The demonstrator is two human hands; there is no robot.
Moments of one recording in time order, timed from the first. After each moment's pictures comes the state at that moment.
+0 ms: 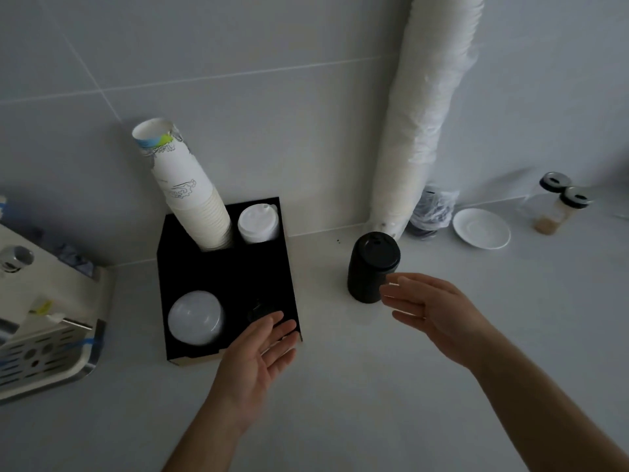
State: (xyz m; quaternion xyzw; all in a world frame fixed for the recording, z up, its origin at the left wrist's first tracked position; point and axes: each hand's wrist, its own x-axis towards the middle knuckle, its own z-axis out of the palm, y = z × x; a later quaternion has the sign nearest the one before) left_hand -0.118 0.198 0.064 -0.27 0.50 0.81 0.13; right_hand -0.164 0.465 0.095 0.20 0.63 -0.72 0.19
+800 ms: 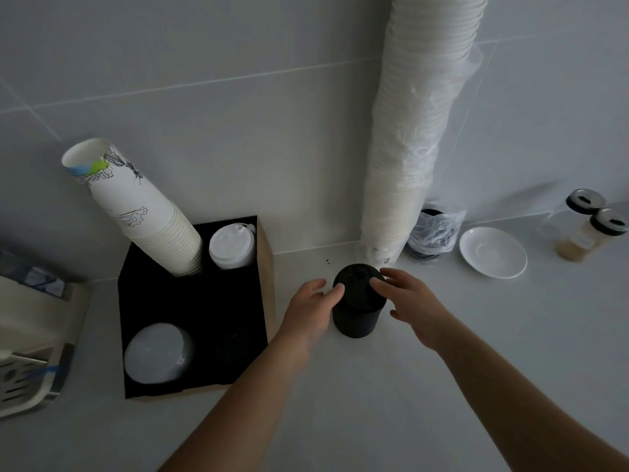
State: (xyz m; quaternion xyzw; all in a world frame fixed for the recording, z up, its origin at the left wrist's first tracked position) left_hand -0.264 0.321 0.042 -0.24 0.73 0.62 0.18; right_hand -0.287 0.502 0.033 0.19 0.72 -0.62 0.23
